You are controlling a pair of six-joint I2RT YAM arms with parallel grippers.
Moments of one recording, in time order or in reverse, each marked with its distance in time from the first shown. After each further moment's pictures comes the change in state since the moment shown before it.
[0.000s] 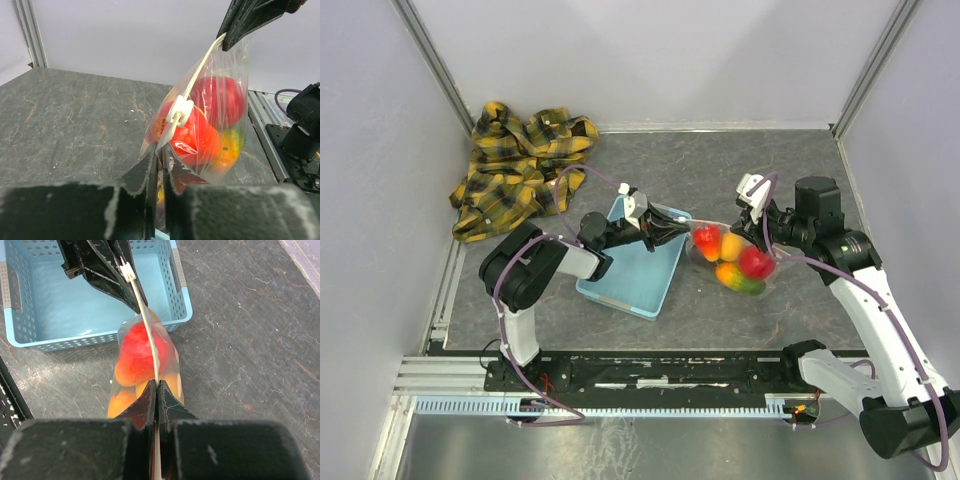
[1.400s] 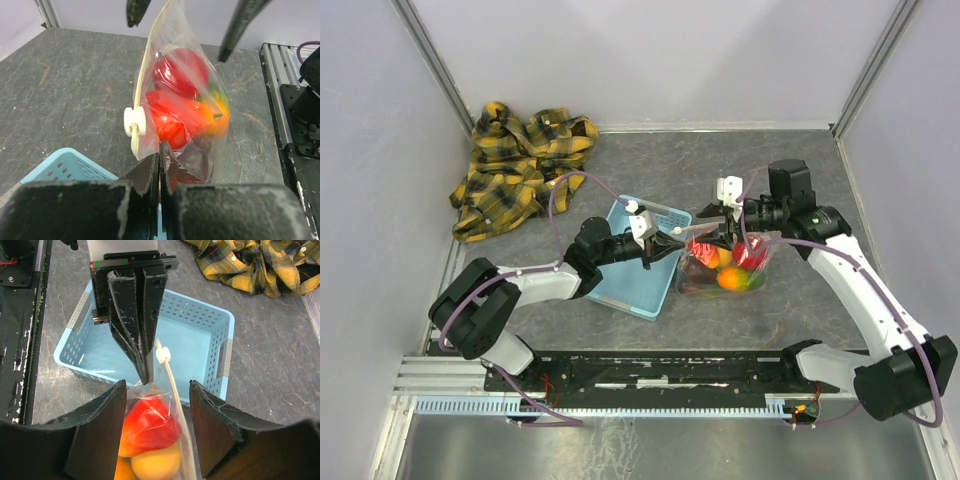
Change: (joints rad) left arm -0.104 -0.373 -0.132 -0.562 -0.158 0.325; right arm 0.060 0.173 0.021 0.137 -0.407 -0.205
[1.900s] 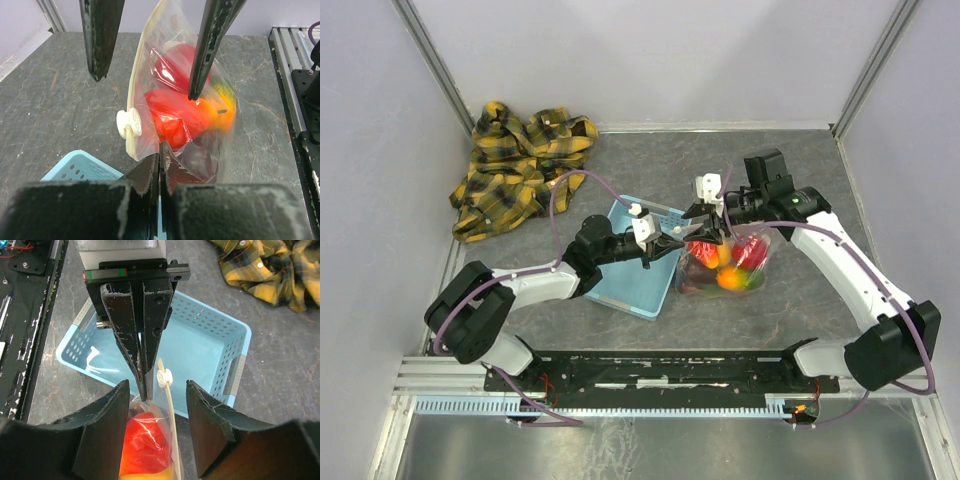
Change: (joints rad) left arm -0.006 -0.034 0.021 -0.099 0.004 0.127; right arm 0.070 0.174 0.151 -0.117 -0.010 -0.139
